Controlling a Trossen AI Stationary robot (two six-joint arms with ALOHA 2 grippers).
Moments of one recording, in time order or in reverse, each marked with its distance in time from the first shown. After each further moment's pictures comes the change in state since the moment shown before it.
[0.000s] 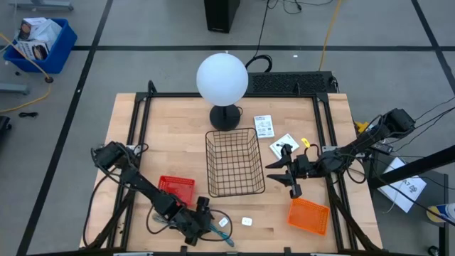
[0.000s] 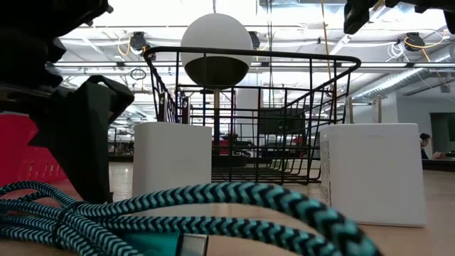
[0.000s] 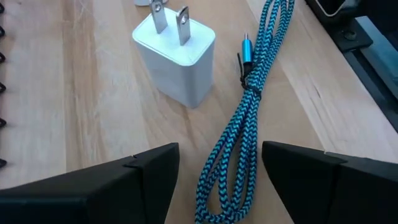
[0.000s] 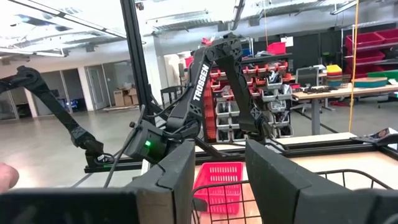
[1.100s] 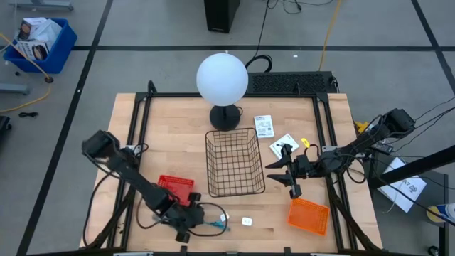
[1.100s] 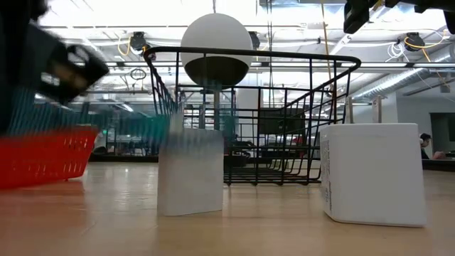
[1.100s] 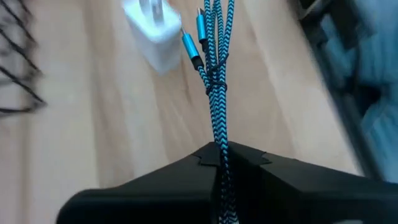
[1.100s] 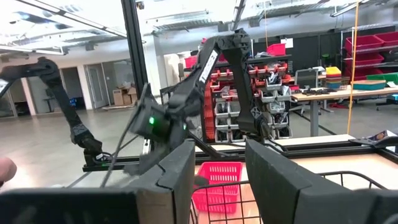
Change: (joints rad) left arm -0.010 -0.204 -0.005 -0.255 0.069 -0.139; right arm 0.000 0.000 0.000 -0.001 0.000 -0.010
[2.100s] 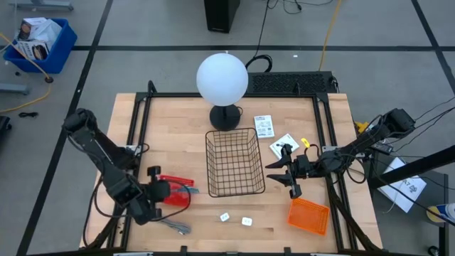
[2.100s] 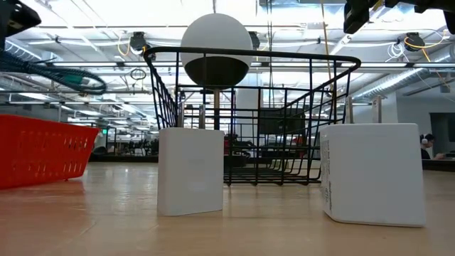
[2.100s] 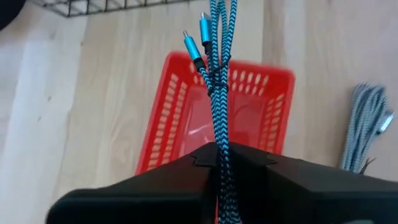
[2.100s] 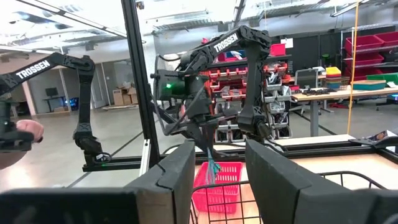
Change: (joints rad) left arm -0.192 -0.411 -0.003 -0.886 -0.268 -0.459; right arm 0.000 0.000 0.000 0.000 0.000 0.000
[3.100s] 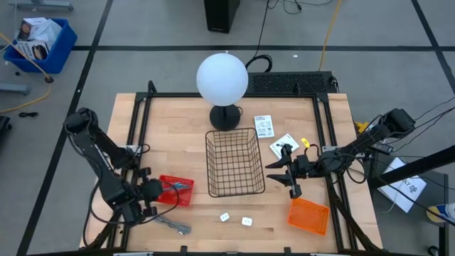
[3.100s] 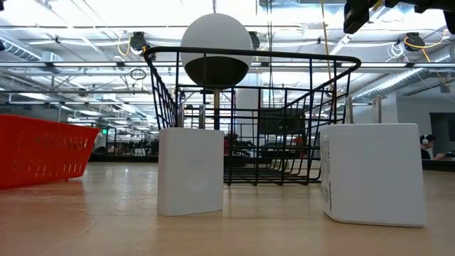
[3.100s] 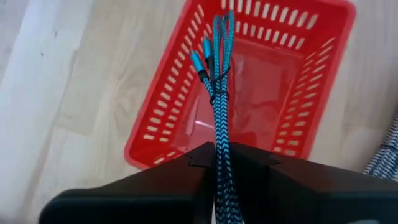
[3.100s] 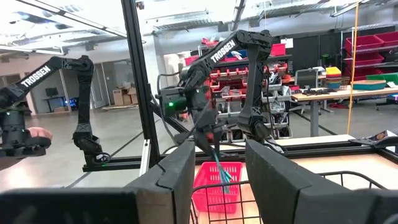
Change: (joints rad) left arm -0.135 0.000 -0.156 0.016 -0.033 -0.310; right arm 0.000 0.000 0.000 0.000 0.000 0.000
